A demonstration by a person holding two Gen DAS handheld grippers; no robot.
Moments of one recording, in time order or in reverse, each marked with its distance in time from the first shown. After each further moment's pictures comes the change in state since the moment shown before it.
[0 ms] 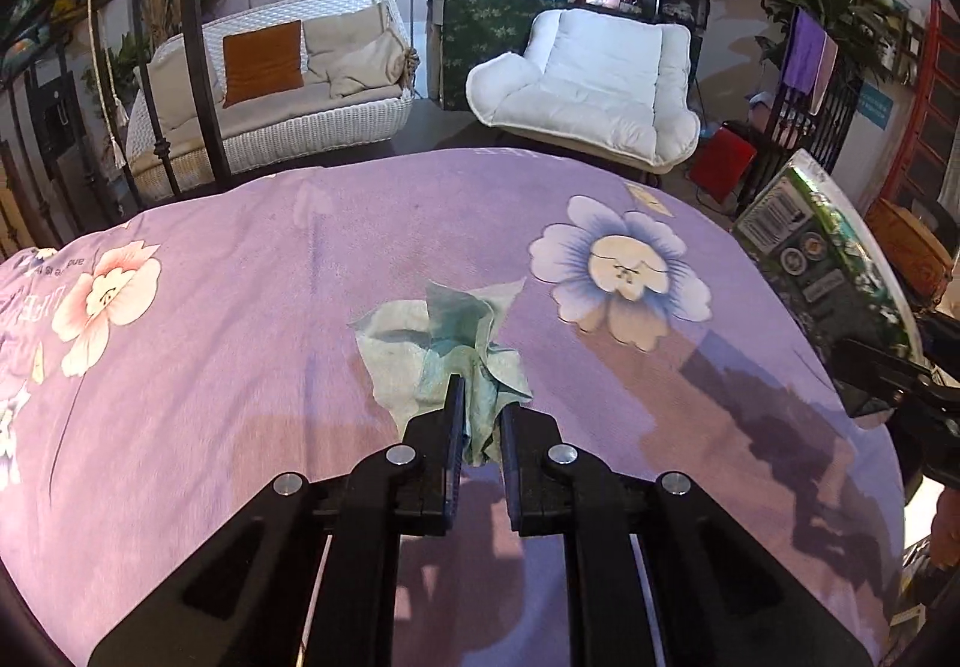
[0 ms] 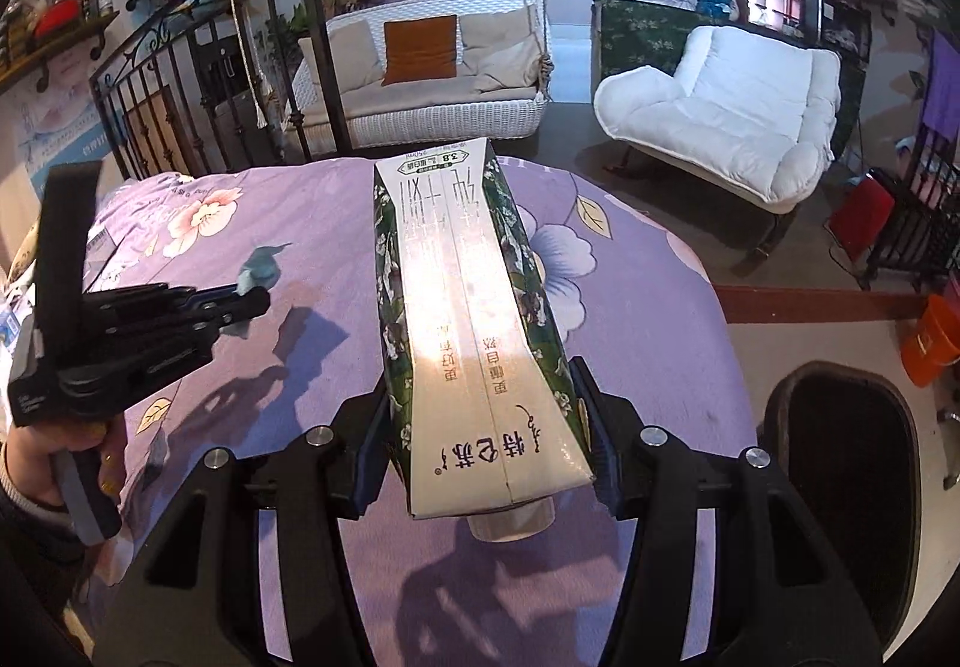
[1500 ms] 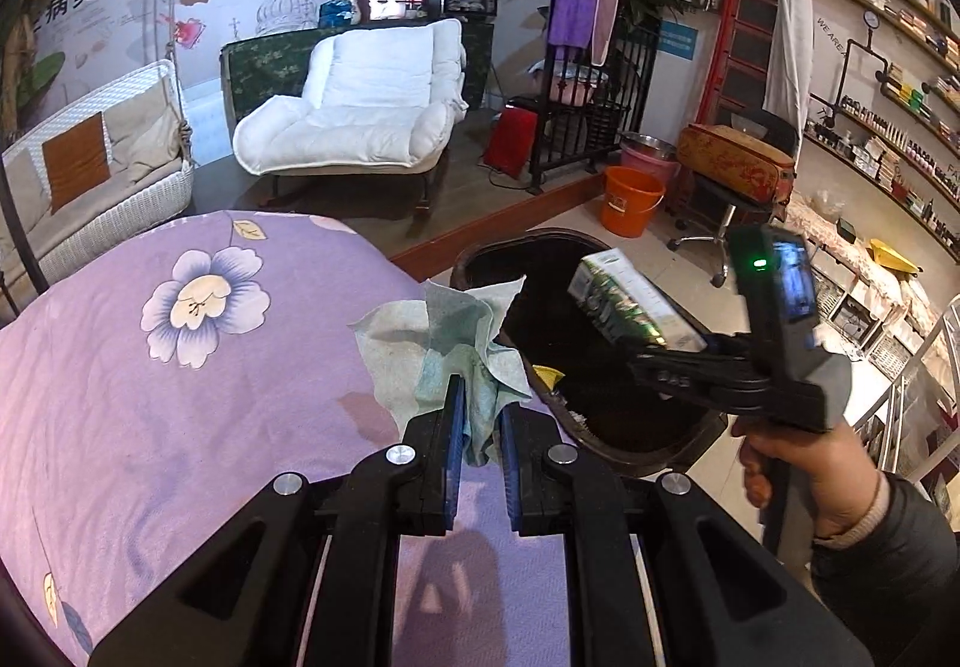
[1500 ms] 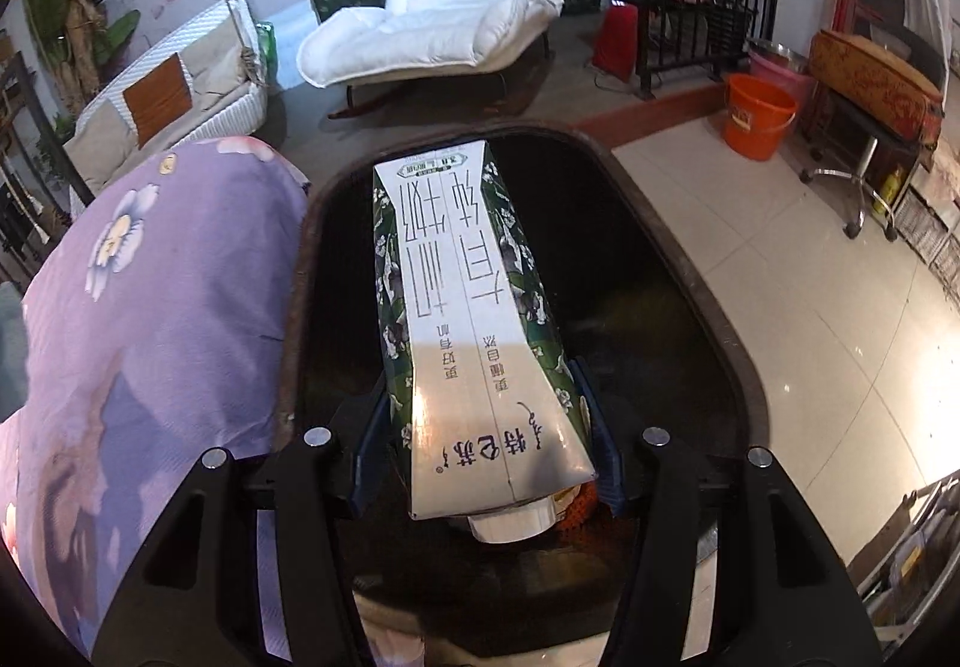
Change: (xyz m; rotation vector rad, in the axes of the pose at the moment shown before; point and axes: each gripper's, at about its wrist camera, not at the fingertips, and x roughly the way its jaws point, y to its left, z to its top) left arm -0.033 -0.219 -0.034 0.285 -0.038 -0.356; right arm -0.034 -0.239 -0.142 0.491 0.105 -0.368
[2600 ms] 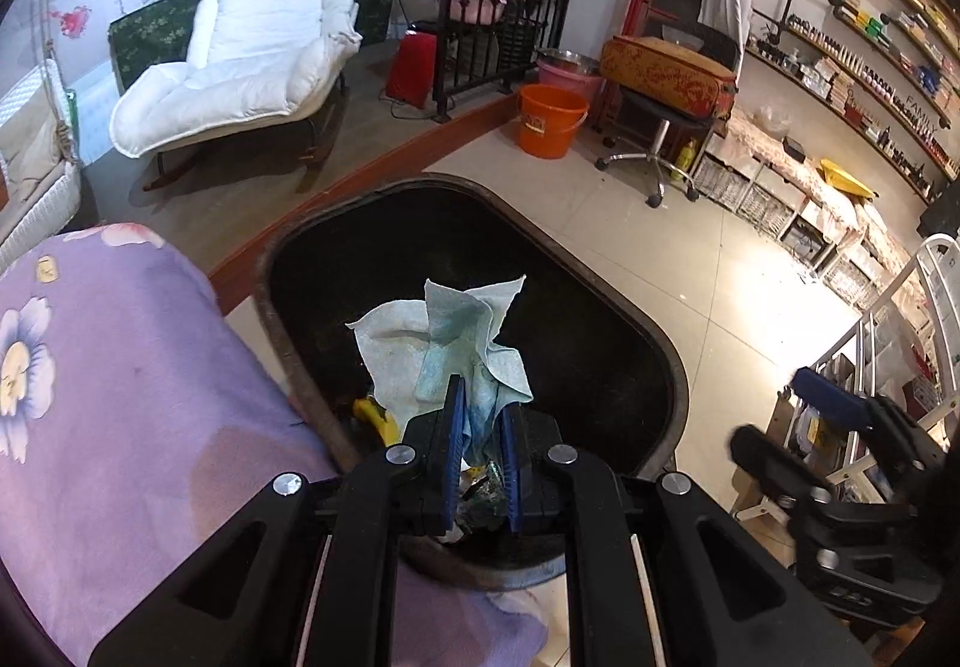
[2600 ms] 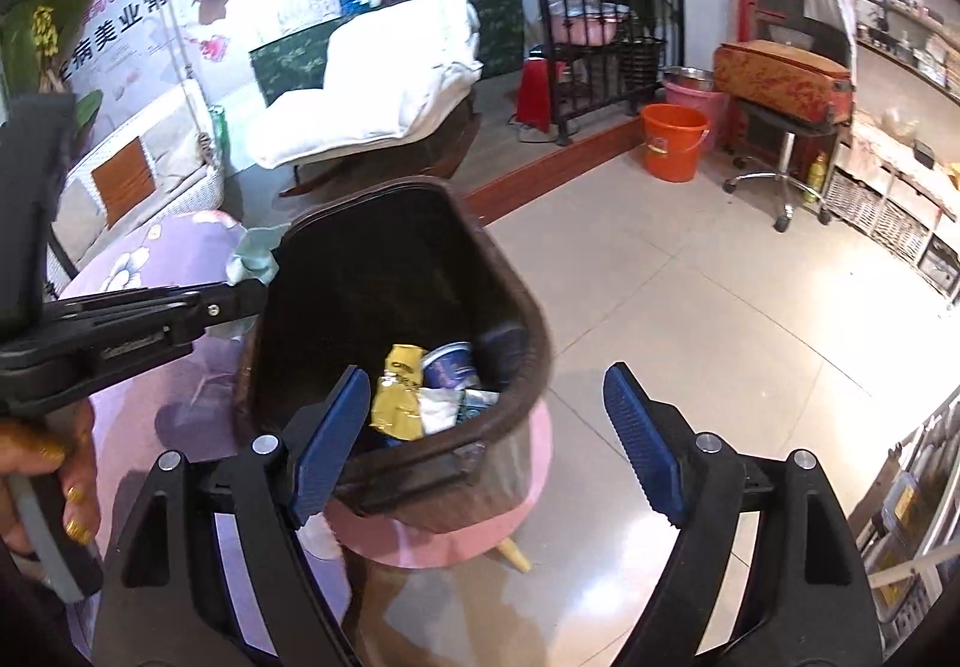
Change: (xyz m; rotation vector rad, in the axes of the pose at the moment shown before) left arm 0.113 -0.090 0.028 0.115 0.200 -0.168; right arm -0.117 -0.069 -0.061 0.129 -0.186 -0.095
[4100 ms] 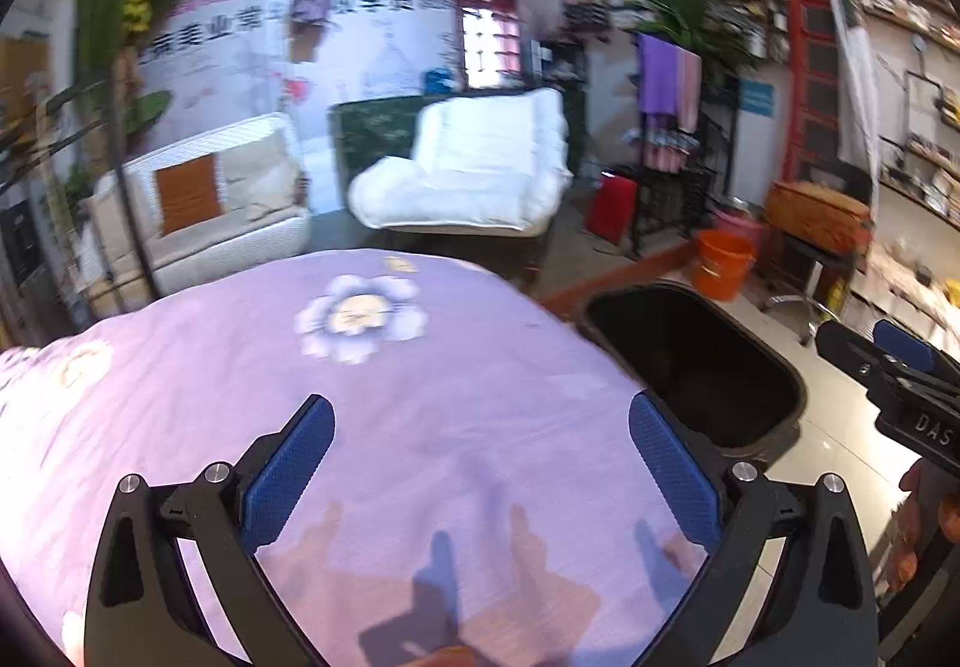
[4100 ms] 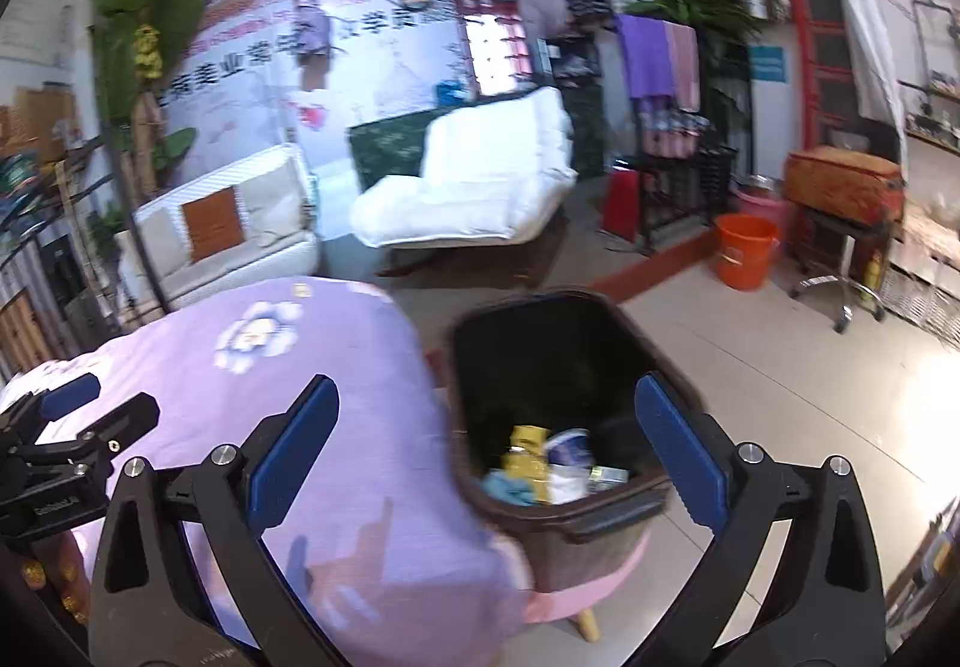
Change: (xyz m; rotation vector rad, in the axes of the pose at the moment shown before) left arm -0.188 0.061 -0.120 -0.191 -0.381 0.466; right arm -0.083 0.128 -0.012 -0.116 -0.264 0.191
